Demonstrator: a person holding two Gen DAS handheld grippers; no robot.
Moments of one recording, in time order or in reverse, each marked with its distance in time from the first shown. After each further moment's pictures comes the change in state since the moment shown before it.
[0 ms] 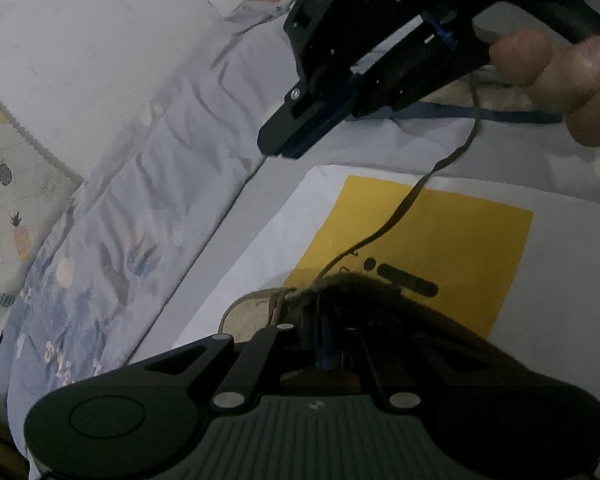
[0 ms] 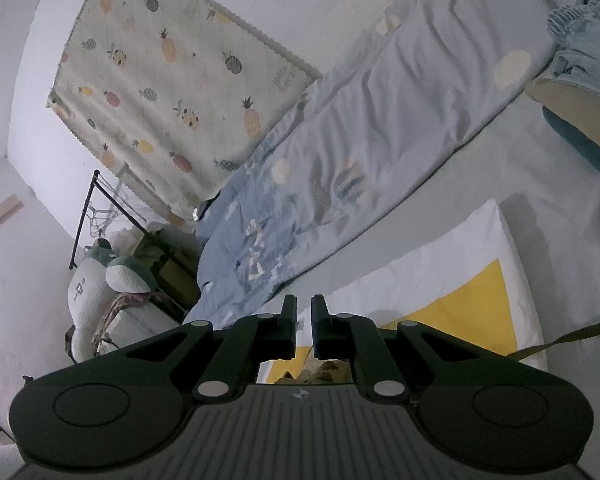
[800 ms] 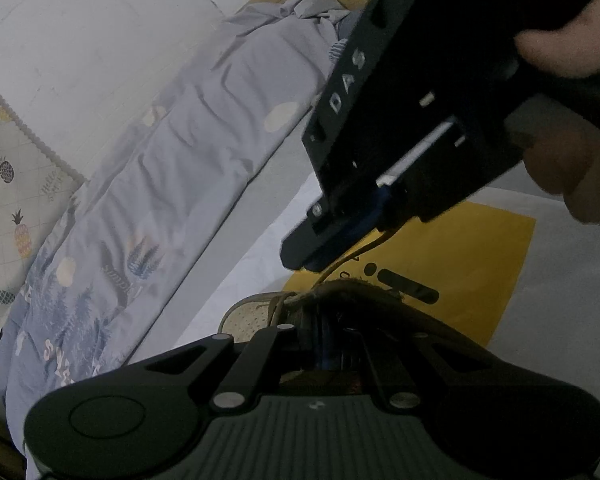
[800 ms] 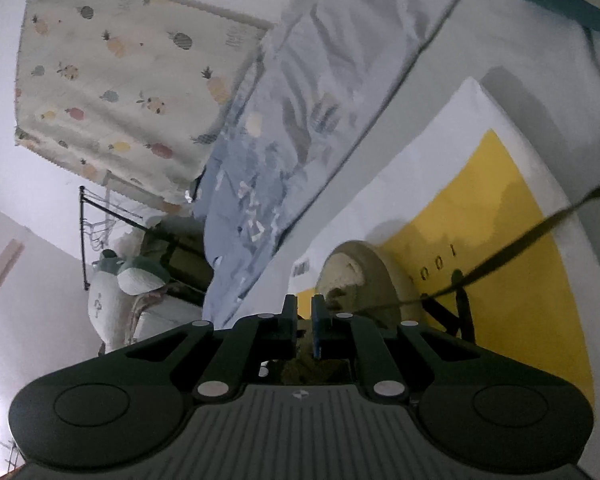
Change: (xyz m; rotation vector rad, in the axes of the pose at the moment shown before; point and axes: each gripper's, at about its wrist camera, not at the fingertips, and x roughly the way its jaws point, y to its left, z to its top) left arm 0.005 0.006 0.008 -0.007 -0.002 -0.004; right arm 0.035 -0.026 -0.033 0.272 0.142 0.014
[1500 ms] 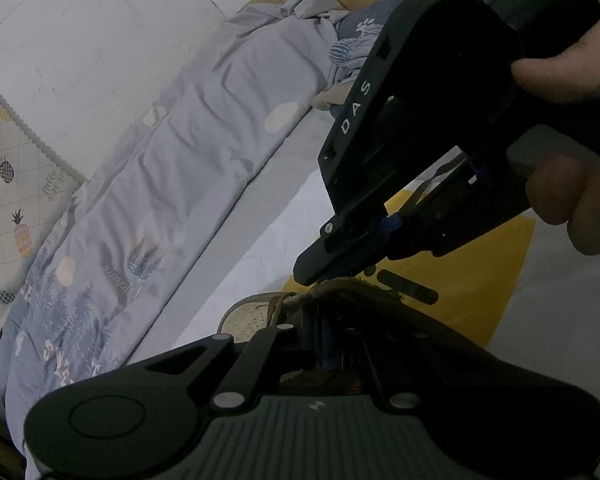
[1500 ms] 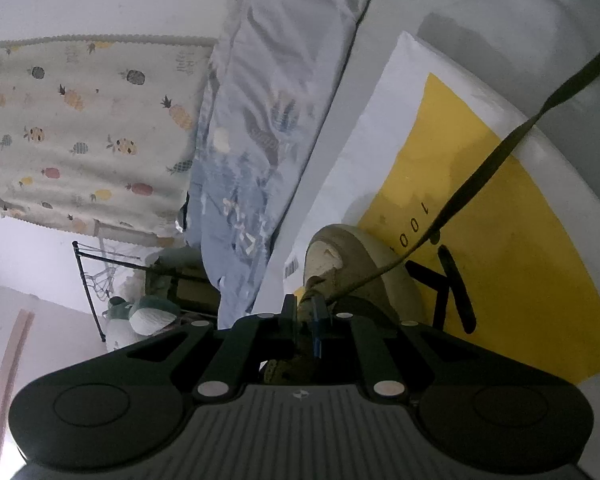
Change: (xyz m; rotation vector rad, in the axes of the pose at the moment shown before) left arm 0.003 -0.003 0.002 -0.006 0.004 0.008; right arm 0.015 -0.025 -0.006 0.230 -0.011 0.013
